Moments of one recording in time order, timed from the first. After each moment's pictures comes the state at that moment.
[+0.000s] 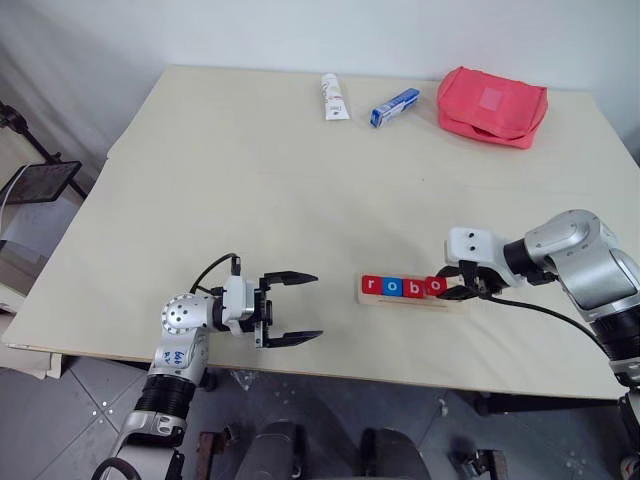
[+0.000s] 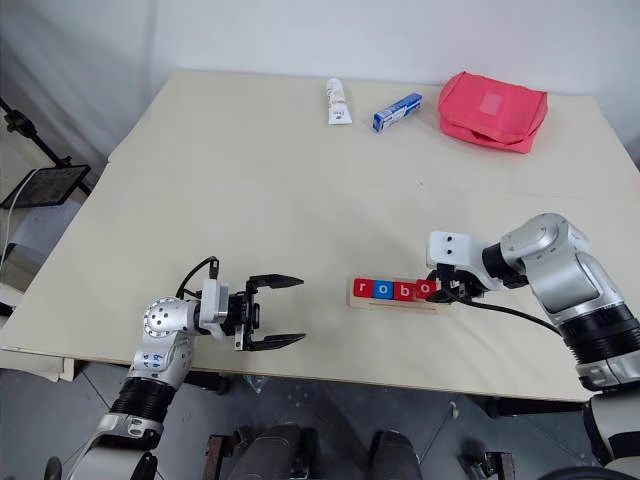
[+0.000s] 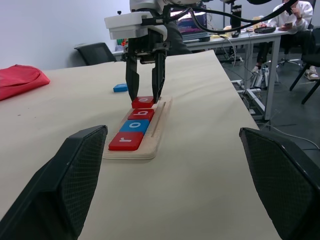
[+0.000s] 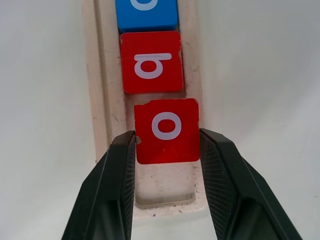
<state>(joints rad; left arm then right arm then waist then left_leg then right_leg) -0.37 0.34 -0.04 0.31 -0.40 -0.36 -1.33 -0.69 -0.95 0.32 0.13 -0.01 0.39 1.39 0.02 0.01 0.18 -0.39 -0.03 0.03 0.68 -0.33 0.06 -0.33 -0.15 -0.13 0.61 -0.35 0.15</state>
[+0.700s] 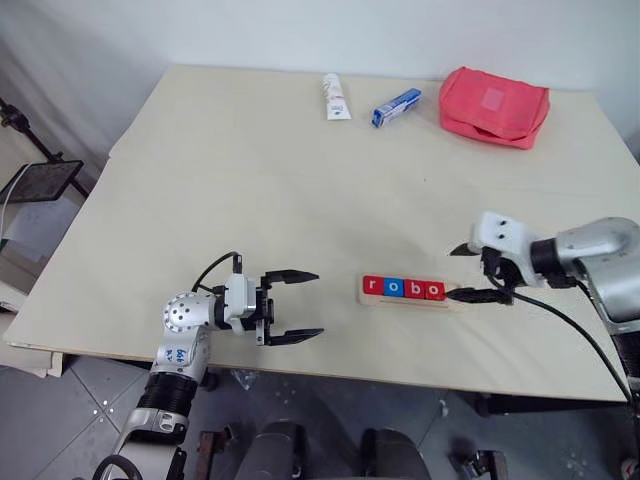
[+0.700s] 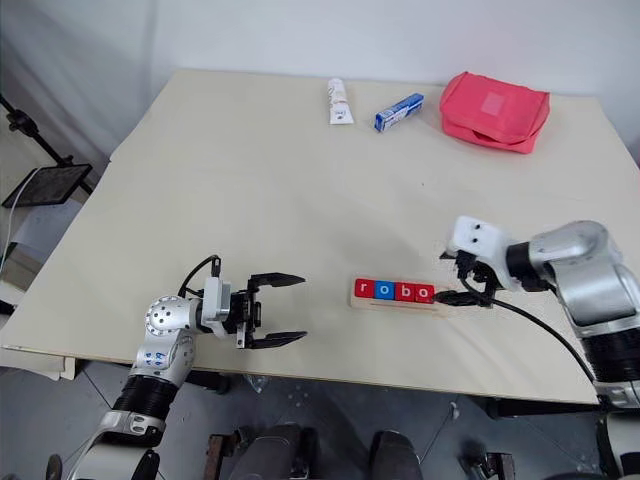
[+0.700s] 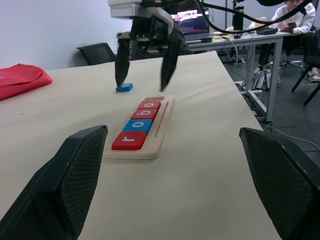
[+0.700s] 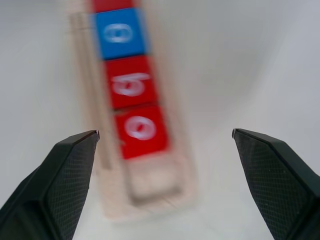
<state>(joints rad) -0.38 0.33 -0.04 0.33 -0.40 -0.36 -1.33 -0.54 -0.97 0.07 0.02 0.10 0.51 1.26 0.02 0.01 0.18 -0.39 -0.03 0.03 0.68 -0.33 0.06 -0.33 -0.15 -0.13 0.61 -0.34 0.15</state>
